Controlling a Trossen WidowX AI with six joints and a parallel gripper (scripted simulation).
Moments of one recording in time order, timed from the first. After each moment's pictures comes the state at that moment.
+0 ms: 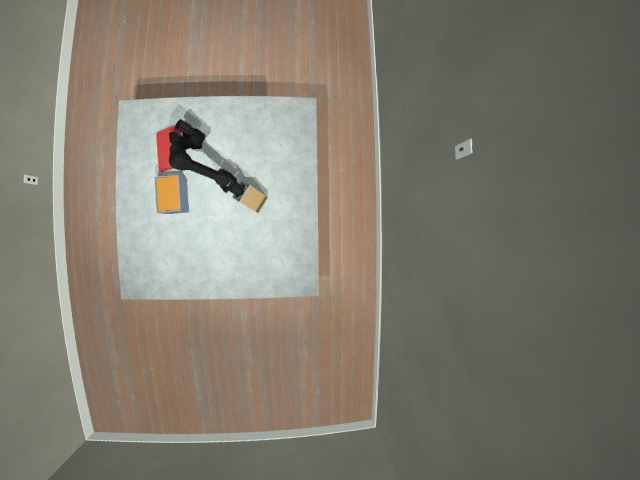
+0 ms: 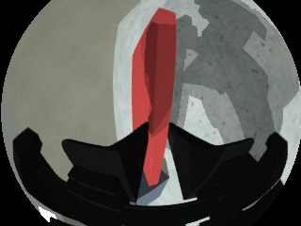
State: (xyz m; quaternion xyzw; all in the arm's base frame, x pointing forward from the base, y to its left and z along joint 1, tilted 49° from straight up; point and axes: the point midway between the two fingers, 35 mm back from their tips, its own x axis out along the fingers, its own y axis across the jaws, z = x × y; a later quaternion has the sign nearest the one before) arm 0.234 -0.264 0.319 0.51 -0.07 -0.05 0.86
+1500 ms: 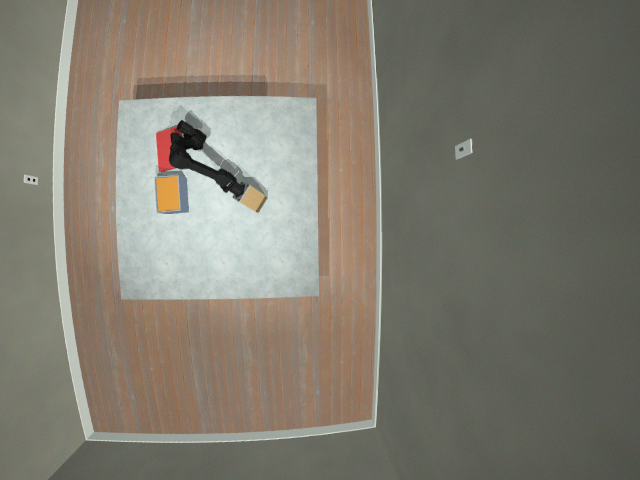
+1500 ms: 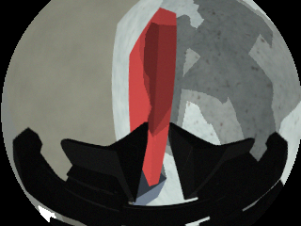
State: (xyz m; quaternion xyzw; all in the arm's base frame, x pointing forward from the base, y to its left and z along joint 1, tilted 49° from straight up) arm 0.238 -0.268 0.312 0.51 -0.07 -0.05 0.86
